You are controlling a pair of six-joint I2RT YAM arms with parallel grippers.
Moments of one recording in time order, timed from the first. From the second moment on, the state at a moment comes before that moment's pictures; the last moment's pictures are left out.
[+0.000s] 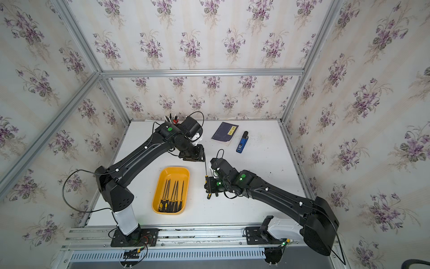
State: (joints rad) left arm -0.70 1.85 1.94 -1.32 0.21 -0.51; right arm 0.91 1.24 0.88 -0.54 -0.23 0.72
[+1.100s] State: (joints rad) left arm -0.75 1.99 1.97 -1.32 0.03 -0.53; right arm 0.98 1.33 0.91 -0.54 -0.20 0.73
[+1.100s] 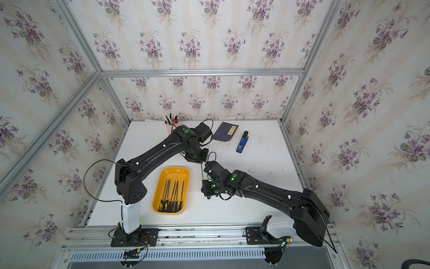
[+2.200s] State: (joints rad) left arm -0.71 1.93 1.89 -1.28 0.01 -0.44; right arm 0.98 1.28 0.90 -0.53 -0.19 0.70
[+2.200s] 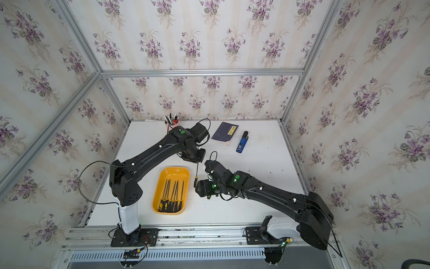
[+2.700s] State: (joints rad) left arm -0.51 1.73 1.80 -1.39 0.12 -0.33; right arm 0.96 1.26 0.88 -0.54 -0.14 0.70
